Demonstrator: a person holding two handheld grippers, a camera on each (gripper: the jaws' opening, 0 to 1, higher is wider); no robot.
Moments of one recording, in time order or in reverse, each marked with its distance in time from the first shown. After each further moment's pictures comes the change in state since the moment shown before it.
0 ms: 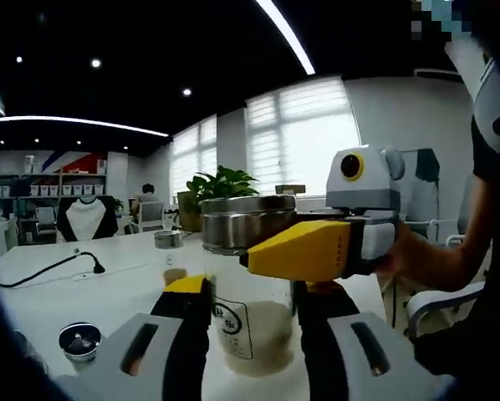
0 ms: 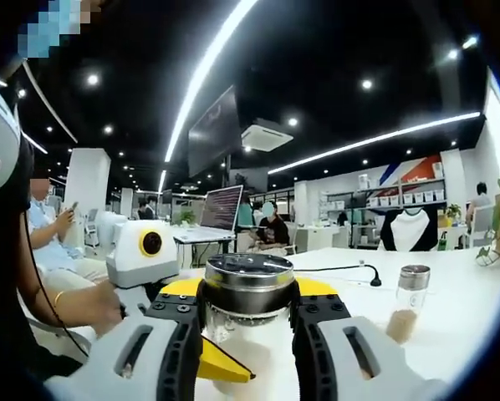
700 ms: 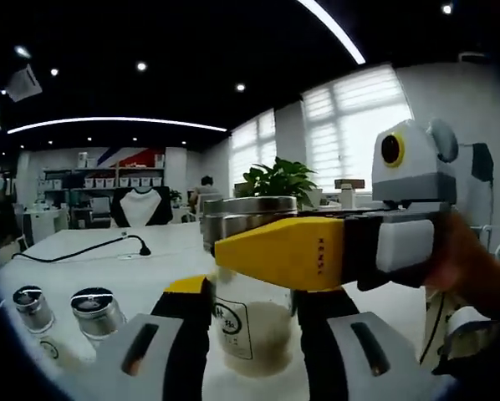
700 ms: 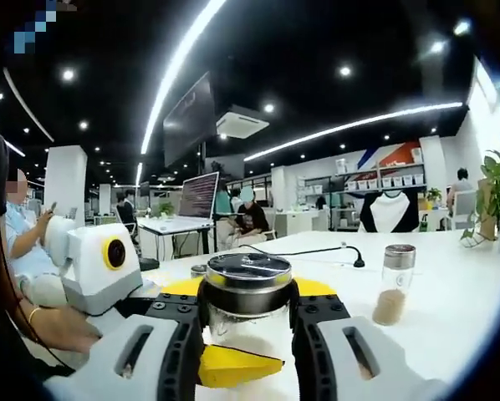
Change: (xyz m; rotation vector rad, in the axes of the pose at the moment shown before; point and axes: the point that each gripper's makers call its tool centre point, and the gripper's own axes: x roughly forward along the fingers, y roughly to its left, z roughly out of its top) left arm 0.003 0.023 -0.015 0.011 0.048 0.348; right arm 0.004 -0.016 -0.013 0.050 0.075 -0.142
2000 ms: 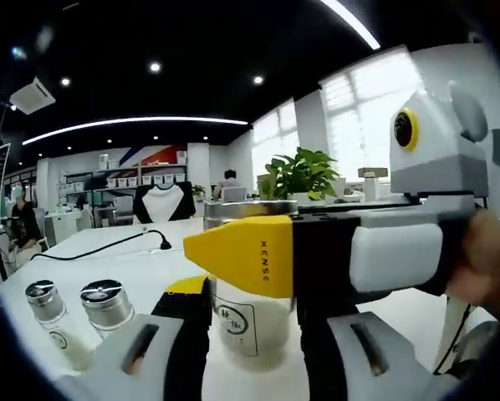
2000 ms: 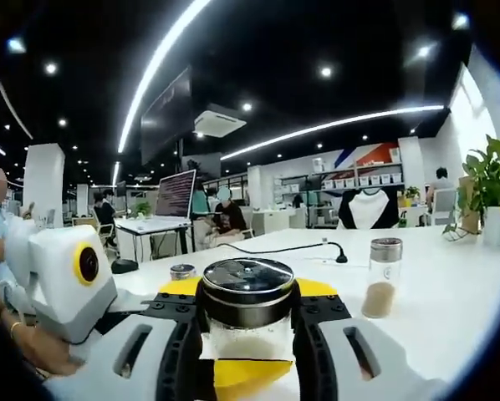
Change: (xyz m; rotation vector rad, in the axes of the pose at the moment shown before) left arm 0.004 0.002 -0.013 0.007 0.041 0.035; right arm 0.002 -0.007 -0.012 0.027 0.006 -0.099
